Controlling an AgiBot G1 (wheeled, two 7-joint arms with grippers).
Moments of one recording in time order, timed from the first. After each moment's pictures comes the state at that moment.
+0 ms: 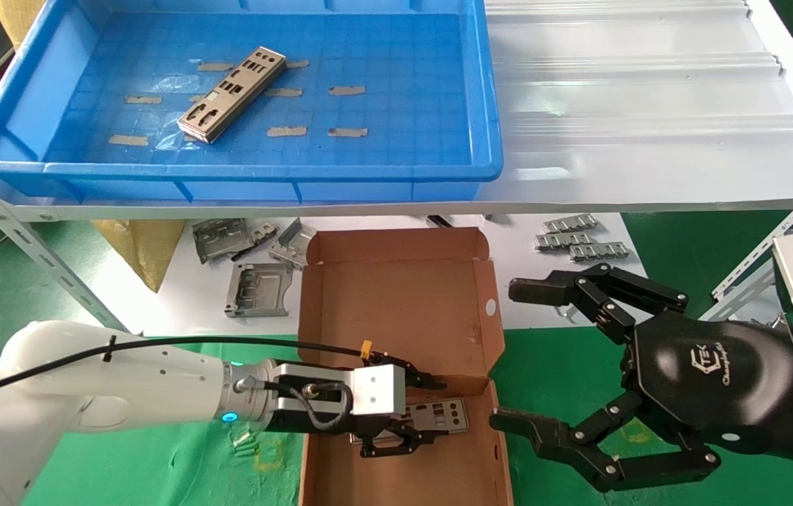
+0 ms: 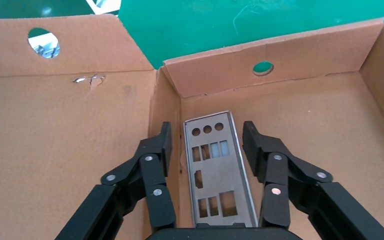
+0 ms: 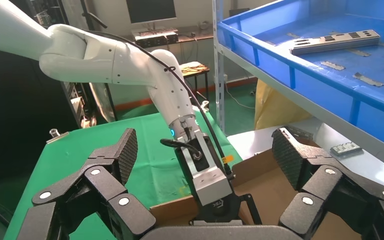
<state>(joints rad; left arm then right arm) -1.37 1.25 0.71 -0.58 1.33 1.21 0.43 1.09 -0.52 -0.46 1.22 -0.59 -1.40 0.06</state>
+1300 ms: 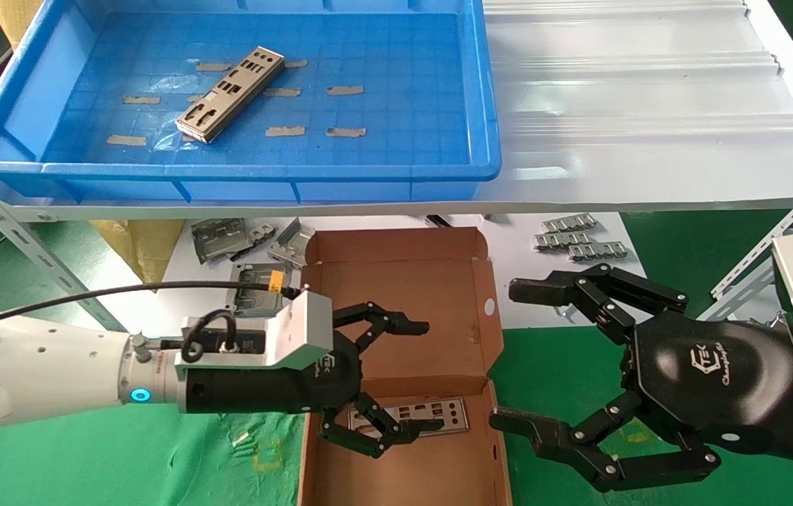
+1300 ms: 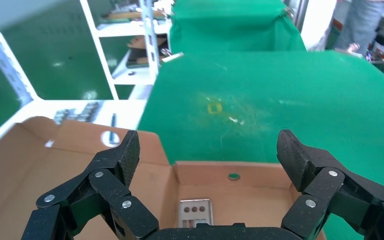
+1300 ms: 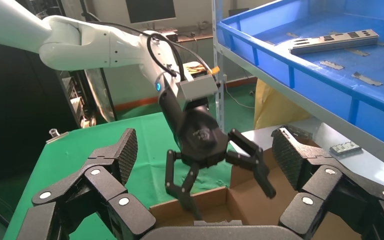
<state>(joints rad) -1.36 1.11 0.58 -0.63 1.06 1.47 0.26 1.09 -0.52 -0.46 1.22 -0.59 -1.40 0.06</state>
